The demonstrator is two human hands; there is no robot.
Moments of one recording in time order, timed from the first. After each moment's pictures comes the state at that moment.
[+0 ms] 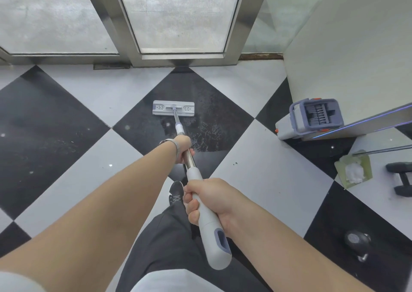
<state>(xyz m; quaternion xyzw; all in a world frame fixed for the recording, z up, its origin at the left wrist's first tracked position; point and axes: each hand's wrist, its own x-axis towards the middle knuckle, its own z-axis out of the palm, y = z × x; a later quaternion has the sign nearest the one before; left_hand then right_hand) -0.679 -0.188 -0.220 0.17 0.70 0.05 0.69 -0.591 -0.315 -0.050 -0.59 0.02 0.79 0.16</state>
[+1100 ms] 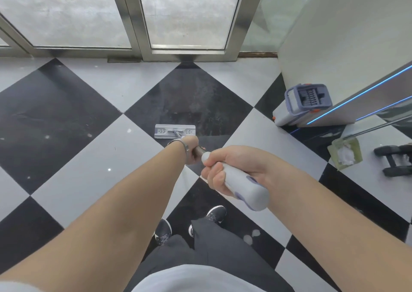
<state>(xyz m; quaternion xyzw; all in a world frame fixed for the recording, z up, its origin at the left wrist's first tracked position) -0.738 -0.394 -0.169 0.14 0.65 0.05 0.74 -0.628 -0.479 0.034 -0.55 0.03 0.83 0.13</state>
